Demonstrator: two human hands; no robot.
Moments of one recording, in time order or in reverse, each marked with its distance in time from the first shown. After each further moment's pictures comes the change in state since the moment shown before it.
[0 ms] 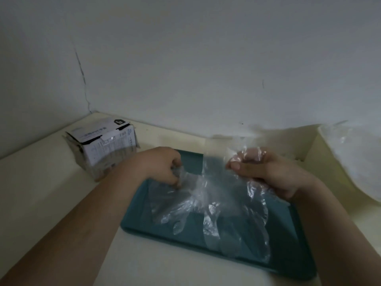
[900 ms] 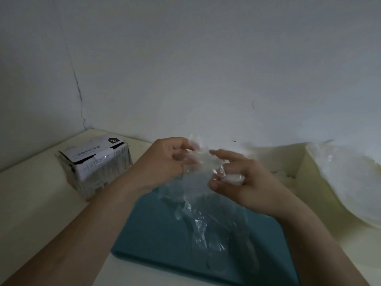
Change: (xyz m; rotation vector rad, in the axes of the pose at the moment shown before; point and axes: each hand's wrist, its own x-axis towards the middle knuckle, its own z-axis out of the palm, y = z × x) left_hand -0.016 0.041 -0.016 -1.020 0.397 0.261; right_hand 0.001 -0.024 0.027 -0.602 0.134 -0.356
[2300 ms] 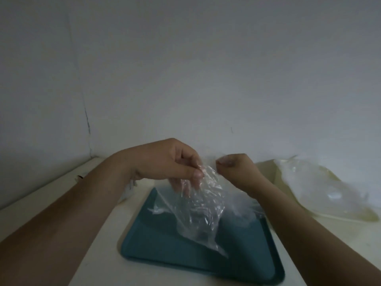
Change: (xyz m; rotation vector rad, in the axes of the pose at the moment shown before) left_hand -0.042 0.127 -0.023 0.350 -0.557 0.086; right_hand 0.020 -0.014 -0.032 0.056 0.263 0.287
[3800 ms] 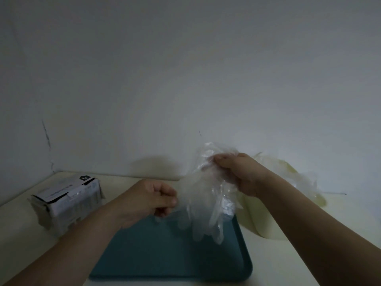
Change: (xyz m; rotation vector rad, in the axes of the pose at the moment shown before) left_hand 0.040 -0.079 0.076 -0.554 0.255 -0.212; right_hand -0.029 0.010 -0.072 0.669 -0.069 0.291
